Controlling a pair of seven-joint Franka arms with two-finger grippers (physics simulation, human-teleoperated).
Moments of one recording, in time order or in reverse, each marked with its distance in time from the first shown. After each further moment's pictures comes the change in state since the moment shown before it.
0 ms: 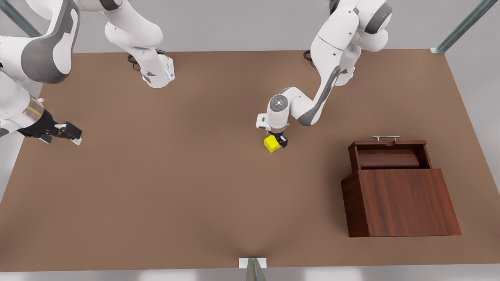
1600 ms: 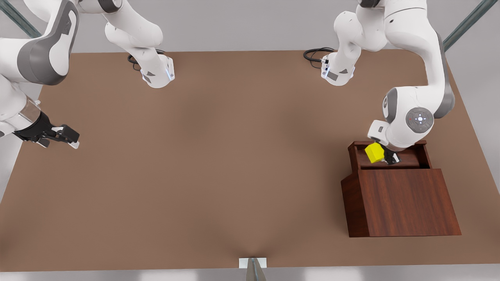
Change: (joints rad) left arm 0.019 -0.240 0.723 0.221 -0.072 -0.574 1.151; right arm -0.023 0.024 -0.004 0.032 0.029 0.028 -0.008
